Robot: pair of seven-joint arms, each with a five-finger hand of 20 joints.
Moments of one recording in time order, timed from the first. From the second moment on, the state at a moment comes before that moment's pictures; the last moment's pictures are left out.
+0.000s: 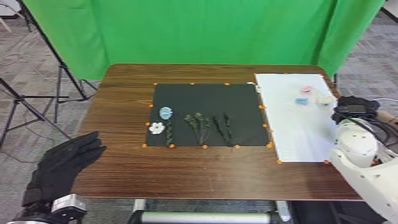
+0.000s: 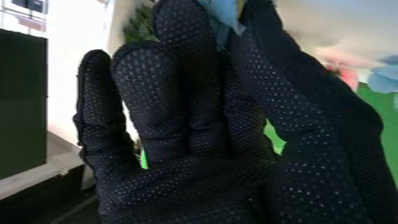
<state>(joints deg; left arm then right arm) 154.3 -50.2 -106.6 -132.2 36.9 13.7 24.1 -78.7 -40.5 63.3 -84.1 -141.8 -3.6 41.4</state>
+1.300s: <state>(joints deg) 155.0 -50.7 -108.1 -132.8 37.1 14.5 22.7 -59.5 -58.6 38.4 -93.7 -139.7 3.1 26.1</state>
